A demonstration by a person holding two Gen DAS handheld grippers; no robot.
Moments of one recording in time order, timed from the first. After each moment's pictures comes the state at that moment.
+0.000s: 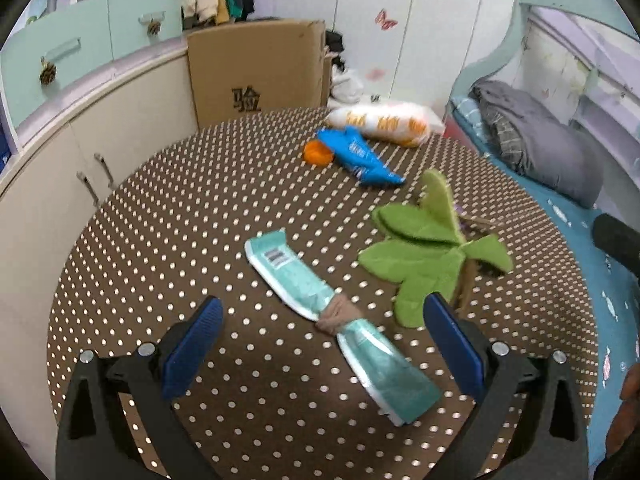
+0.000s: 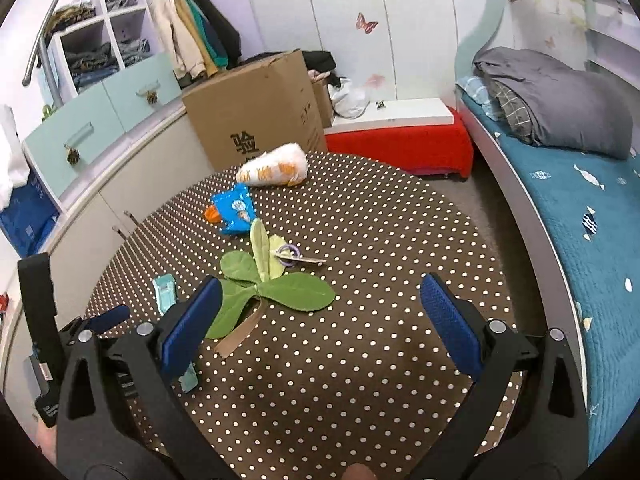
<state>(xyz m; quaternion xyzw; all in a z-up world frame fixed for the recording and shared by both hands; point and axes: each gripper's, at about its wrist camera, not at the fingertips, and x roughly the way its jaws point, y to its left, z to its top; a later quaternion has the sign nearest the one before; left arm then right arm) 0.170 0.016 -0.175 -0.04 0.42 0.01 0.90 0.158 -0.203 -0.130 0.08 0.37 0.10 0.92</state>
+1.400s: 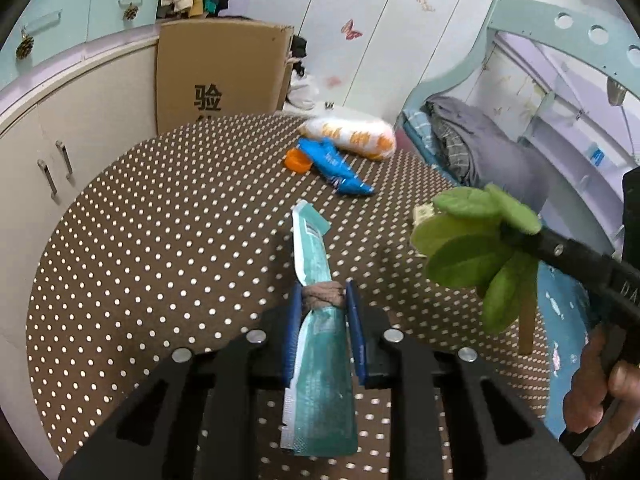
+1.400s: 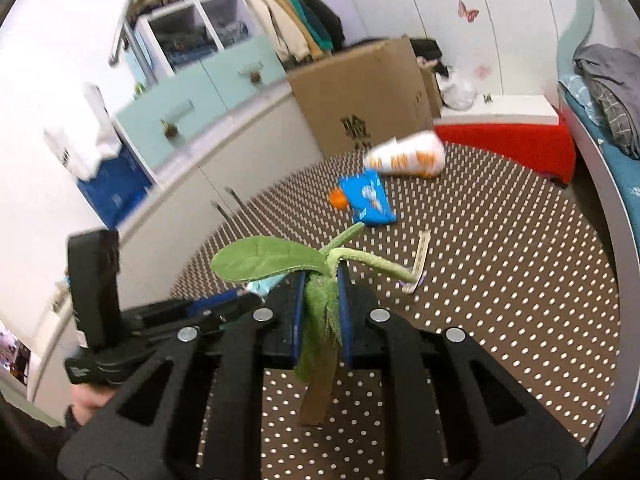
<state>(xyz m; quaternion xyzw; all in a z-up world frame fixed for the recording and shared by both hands) 0.152 0.051 -0.156 -0.10 0.40 -0.10 0.91 0.151 -0.168 -0.107 0.12 0.33 0.30 0.89</state>
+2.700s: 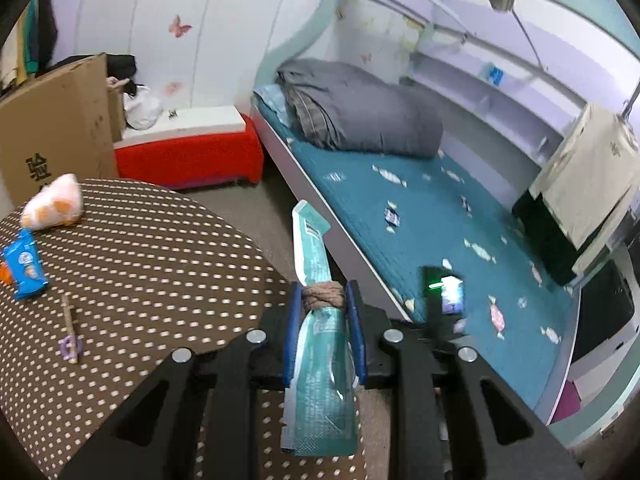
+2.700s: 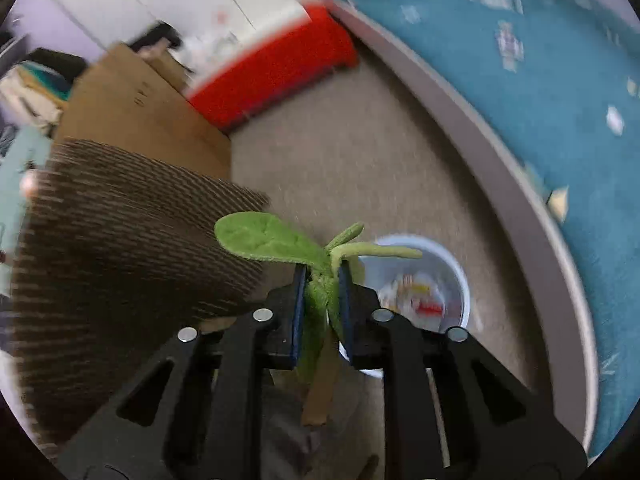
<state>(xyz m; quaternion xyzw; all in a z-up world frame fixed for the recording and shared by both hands) 0.204 -0.251 -0.136 0.00 0.40 -0.30 0.87 0.209 -0.488 -0.377 0.29 0.51 -0.02 0.81</state>
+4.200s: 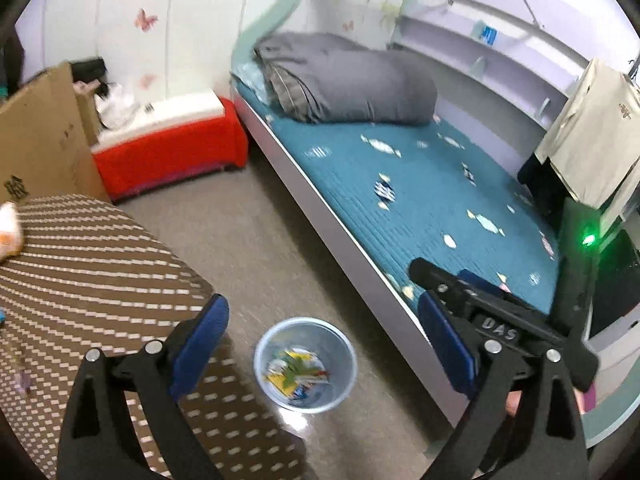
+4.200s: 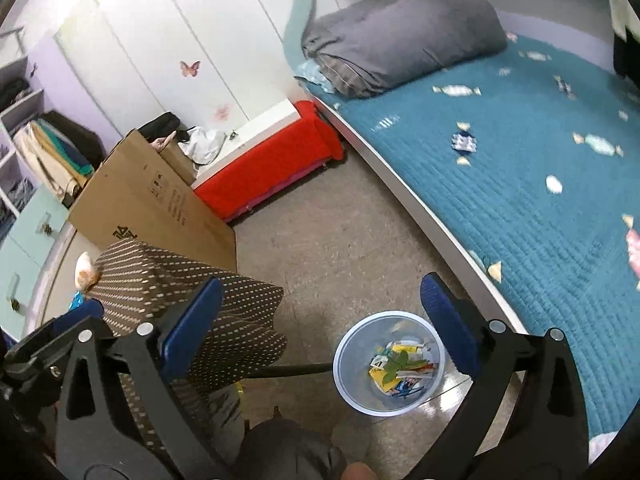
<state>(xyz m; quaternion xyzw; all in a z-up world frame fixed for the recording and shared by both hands) 0.212 -0.325 -0.156 0.05 0.41 -0.30 0.86 0.140 -0.506 -0.198 0.26 0.34 -0.08 0.90</state>
